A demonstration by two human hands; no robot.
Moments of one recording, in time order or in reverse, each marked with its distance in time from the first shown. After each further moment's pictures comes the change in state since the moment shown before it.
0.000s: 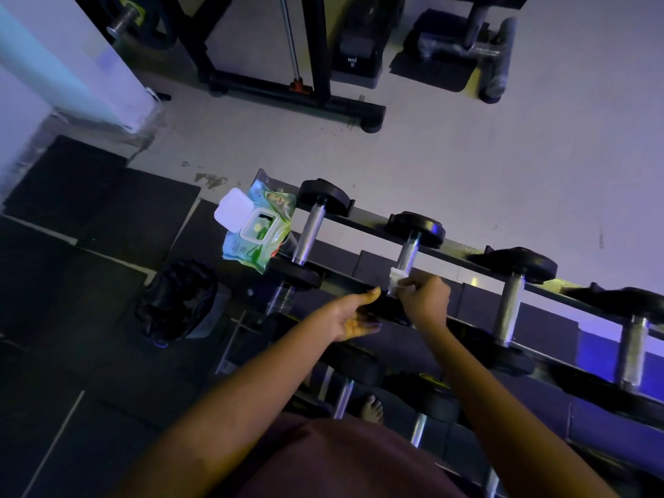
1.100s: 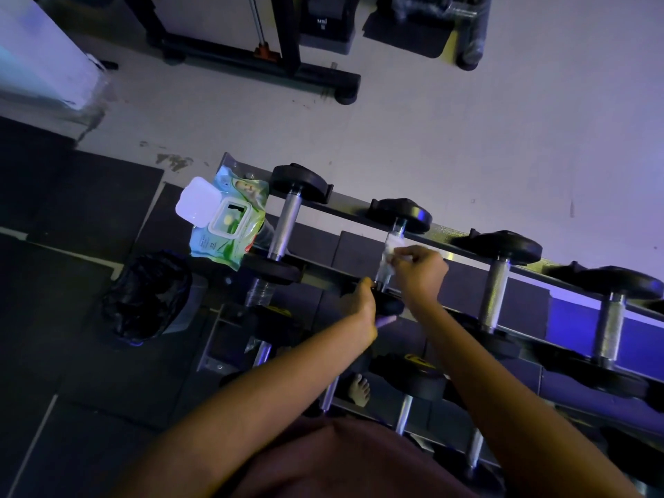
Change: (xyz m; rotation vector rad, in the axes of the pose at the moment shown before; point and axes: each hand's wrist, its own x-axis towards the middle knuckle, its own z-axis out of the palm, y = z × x) left_hand 0.034 -0.015 0.061 -0.186 0.253 0.031; right_hand 0.022 -0.020 -0.005 0.138 0.163 0.073
